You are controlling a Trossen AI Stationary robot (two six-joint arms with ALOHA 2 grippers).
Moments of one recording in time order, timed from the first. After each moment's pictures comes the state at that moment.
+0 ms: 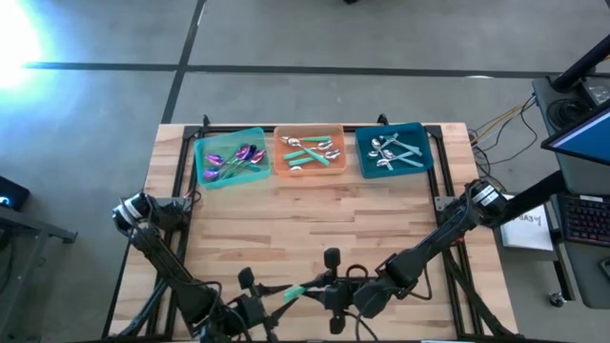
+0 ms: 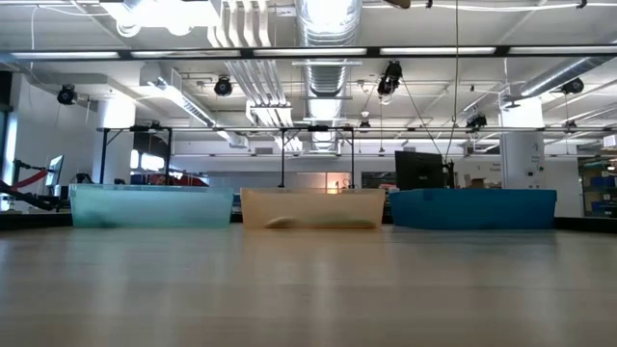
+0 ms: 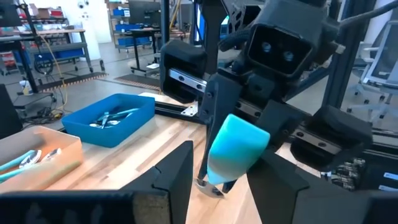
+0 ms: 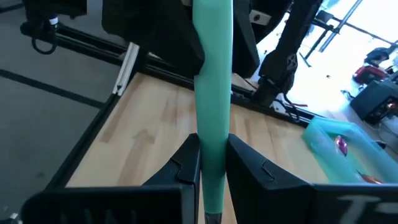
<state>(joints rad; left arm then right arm) -0.90 1.86 1.38 0.12 -1.34 -0.40 0.64 1.82 1.36 0.11 0.60 -0.11</state>
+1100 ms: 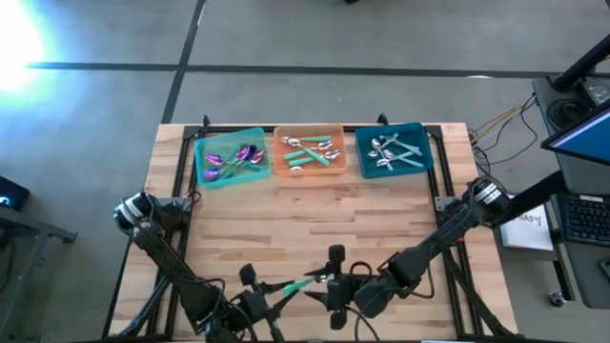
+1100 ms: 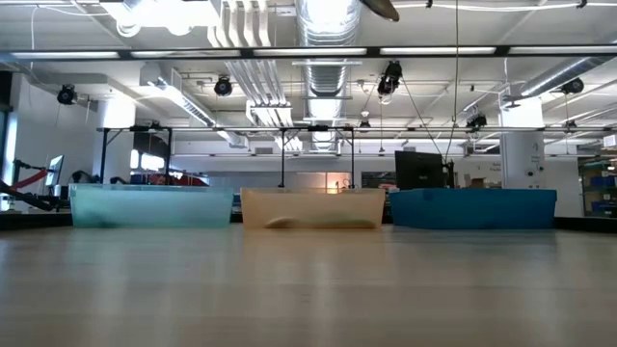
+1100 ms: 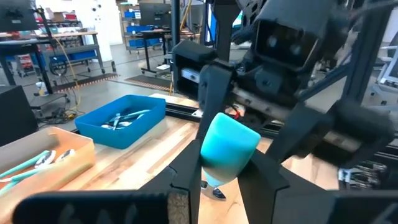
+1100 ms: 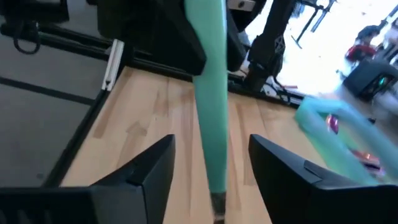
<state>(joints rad) -0.87 1.86 1.38 0.12 -1.36 -0.40 0.64 1.79 1.37 0.02 0.65 0.00</state>
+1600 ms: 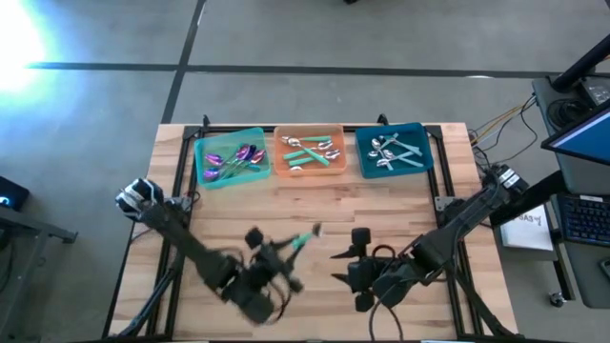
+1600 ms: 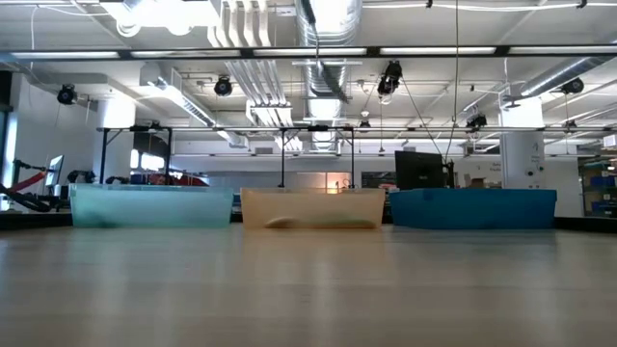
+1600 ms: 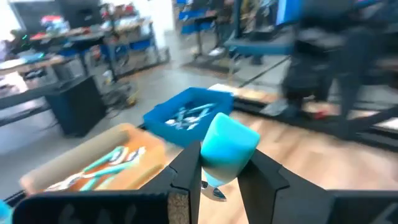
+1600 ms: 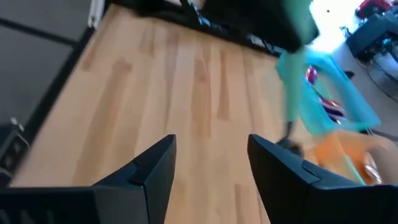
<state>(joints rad) -0.67 1.78 1.38 -0.24 -1.36 -0.57 0.65 1.59 1.37 -0.48 0.63 0.14</state>
